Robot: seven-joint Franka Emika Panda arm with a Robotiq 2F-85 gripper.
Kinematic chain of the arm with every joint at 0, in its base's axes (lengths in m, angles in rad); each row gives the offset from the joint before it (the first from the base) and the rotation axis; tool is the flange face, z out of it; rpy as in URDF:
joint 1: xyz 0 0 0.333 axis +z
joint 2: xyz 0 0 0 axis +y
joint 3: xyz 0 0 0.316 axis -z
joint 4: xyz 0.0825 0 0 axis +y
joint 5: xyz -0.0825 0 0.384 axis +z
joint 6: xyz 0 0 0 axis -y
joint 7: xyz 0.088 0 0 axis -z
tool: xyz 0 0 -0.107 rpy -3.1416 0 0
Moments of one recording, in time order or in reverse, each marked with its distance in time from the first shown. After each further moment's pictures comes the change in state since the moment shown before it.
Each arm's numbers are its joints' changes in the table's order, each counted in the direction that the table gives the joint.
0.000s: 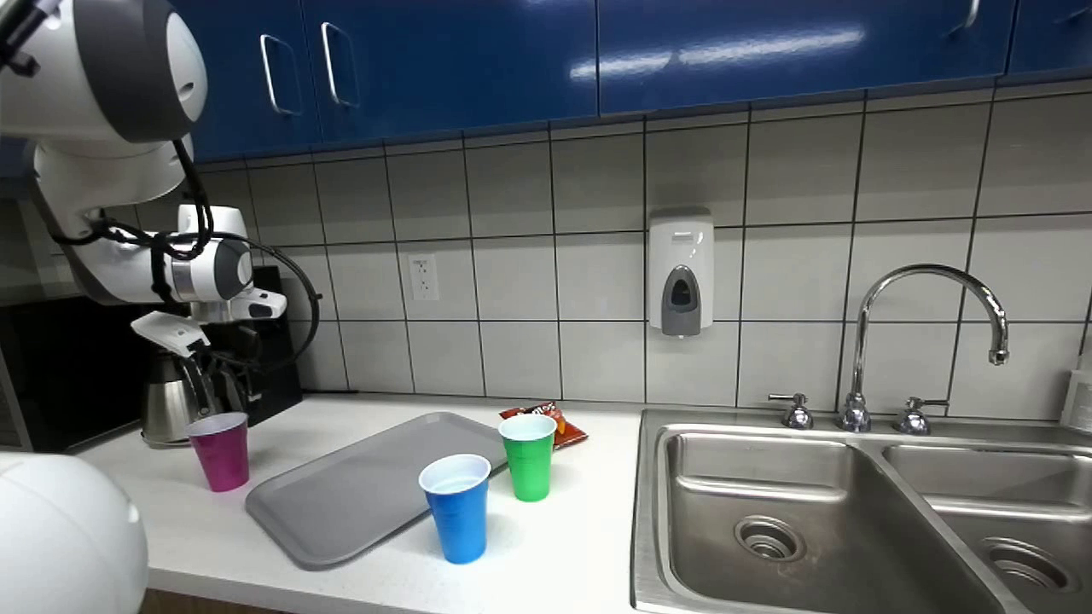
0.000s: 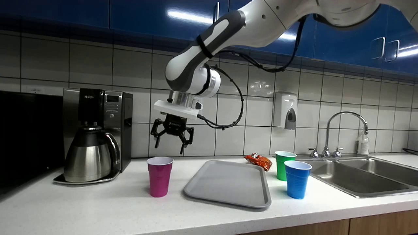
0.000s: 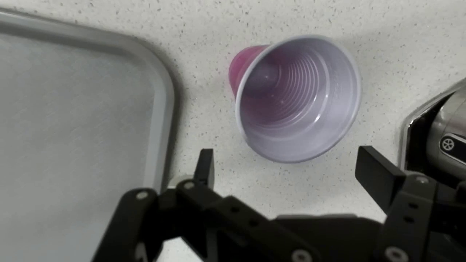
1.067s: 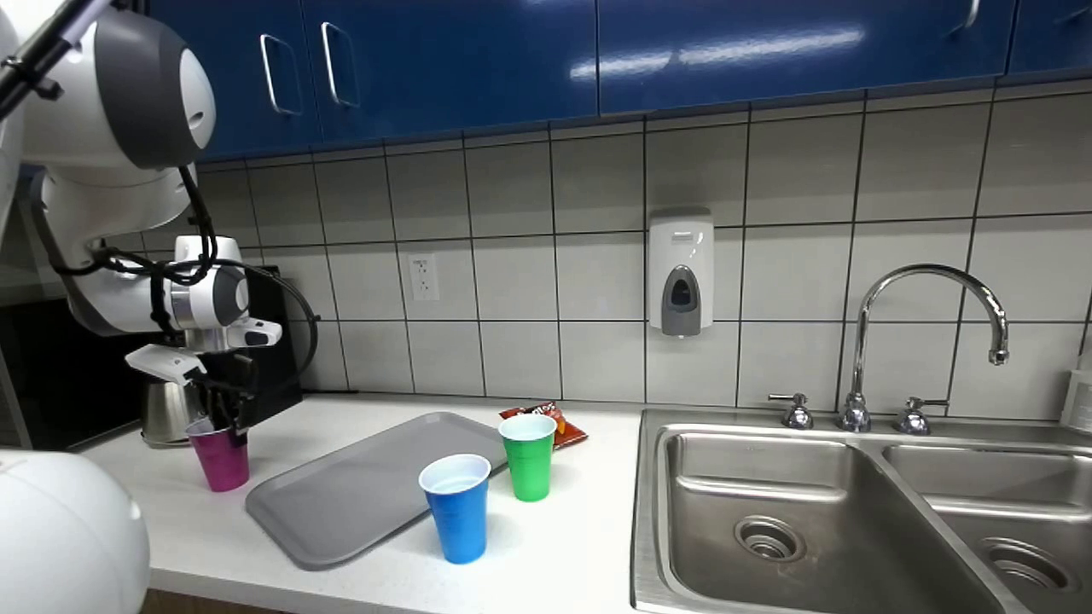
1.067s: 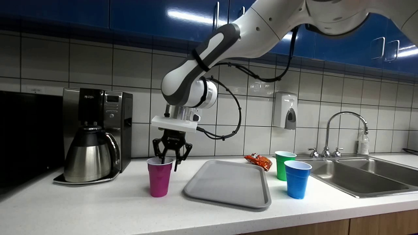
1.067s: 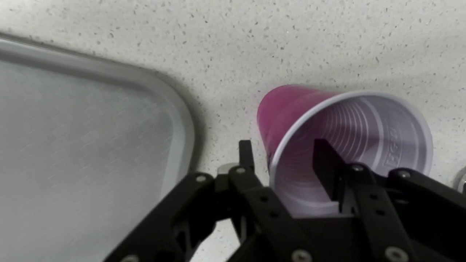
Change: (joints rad) arm 0.017 0.069 -0.004 0.000 -0.038 -0.031 0.005
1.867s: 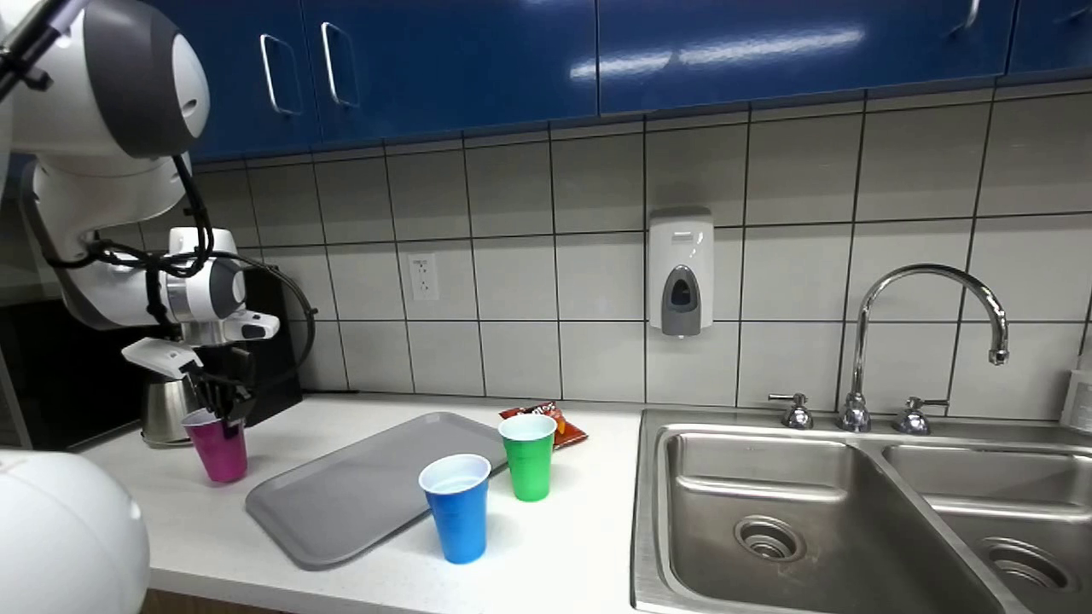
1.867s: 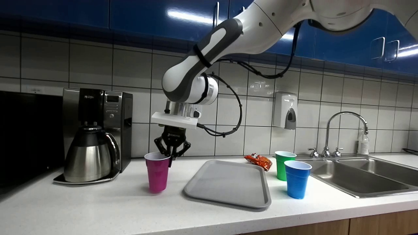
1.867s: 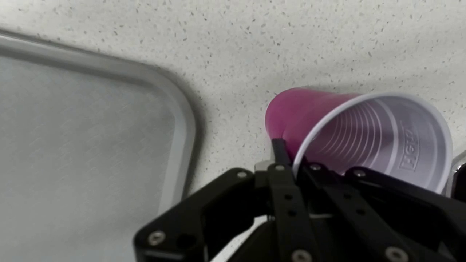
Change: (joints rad) arm 0.000 -0.029 -0.002 0.015 -0.014 0.001 0.021
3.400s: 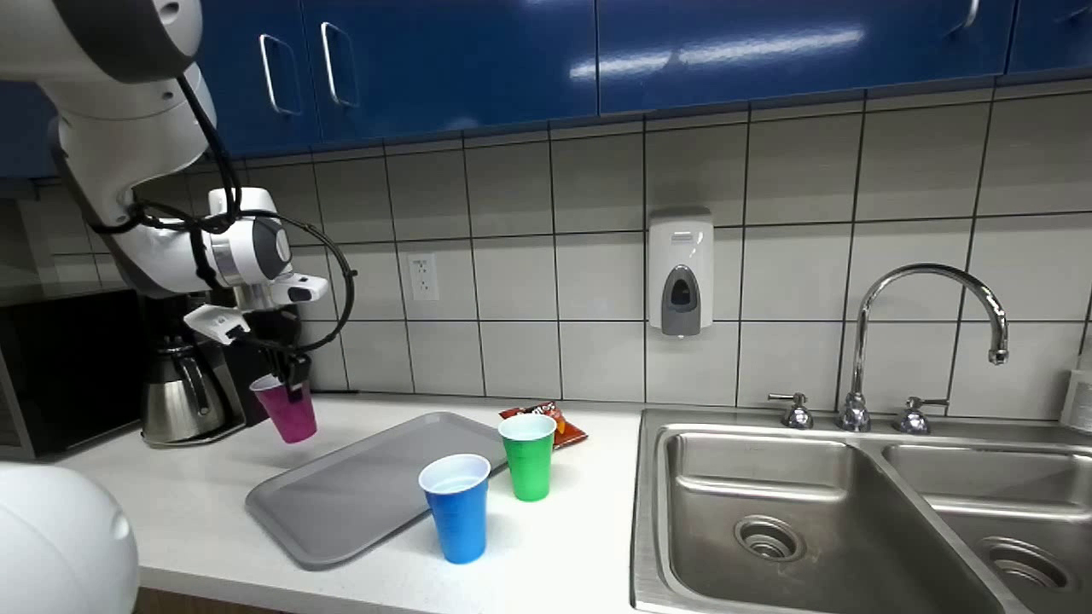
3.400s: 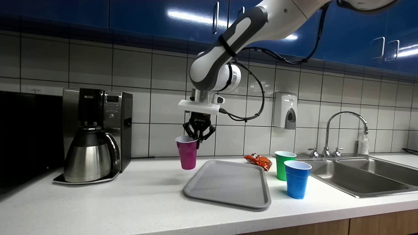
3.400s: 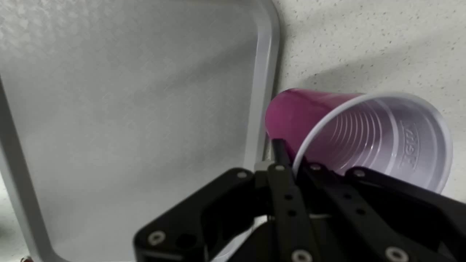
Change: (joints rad) arm -0.094 -0.168 0.048 0.120 -0.092 -0.002 0.119
